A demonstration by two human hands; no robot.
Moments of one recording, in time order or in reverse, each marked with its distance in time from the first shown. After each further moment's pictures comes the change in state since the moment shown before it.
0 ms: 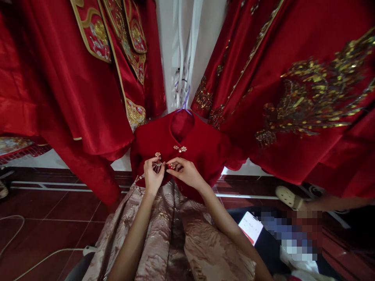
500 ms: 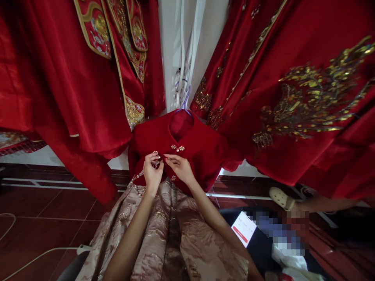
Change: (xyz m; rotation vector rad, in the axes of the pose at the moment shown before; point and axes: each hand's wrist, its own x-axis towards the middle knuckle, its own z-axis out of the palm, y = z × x) left_hand 0.006 0.012 0.010 -0.172 0.074 -0.116; right_hand 0.017 0.026 0.024 0.285 0.178 0.112
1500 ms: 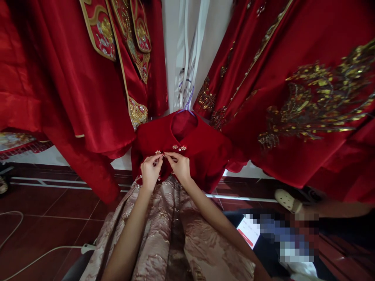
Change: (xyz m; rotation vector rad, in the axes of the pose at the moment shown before) left_hand 0.020 0.005 -0.022 0.206 -0.122 0.164; right_hand 0.014 -0.001 0.020 -0.261 0.205 -0.177
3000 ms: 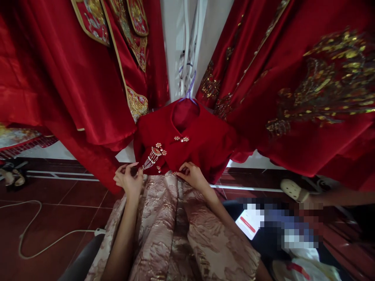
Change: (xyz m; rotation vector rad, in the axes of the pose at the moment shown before) left_hand -0.058 -0.041 -0.058 0.475 0.243 -0.351; right_hand -0.064 0.041 -0.045 -0.226 -0.347 0.145
